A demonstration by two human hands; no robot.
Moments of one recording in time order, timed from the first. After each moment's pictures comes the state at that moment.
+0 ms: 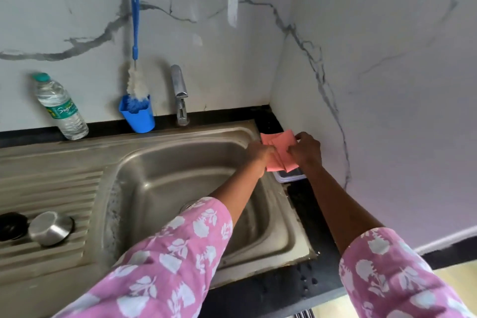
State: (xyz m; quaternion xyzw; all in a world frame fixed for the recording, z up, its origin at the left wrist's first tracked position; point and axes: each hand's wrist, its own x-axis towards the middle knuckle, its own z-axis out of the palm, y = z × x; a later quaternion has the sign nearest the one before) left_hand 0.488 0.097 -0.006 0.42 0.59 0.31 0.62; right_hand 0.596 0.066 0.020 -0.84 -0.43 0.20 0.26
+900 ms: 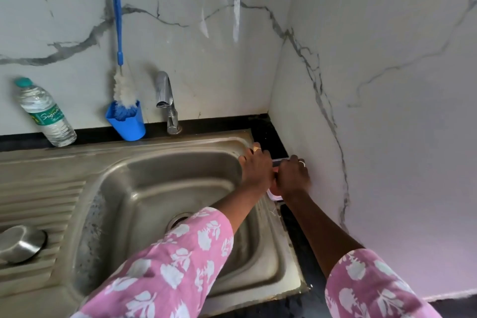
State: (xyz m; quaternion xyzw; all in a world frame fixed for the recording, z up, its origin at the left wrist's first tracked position) left_hand 0.525 0.106 -0.031 0.79 0.60 0.10 0.05; right_hand 0.605 0.075 -0.030 -0.81 -0.59 0.00 0.04
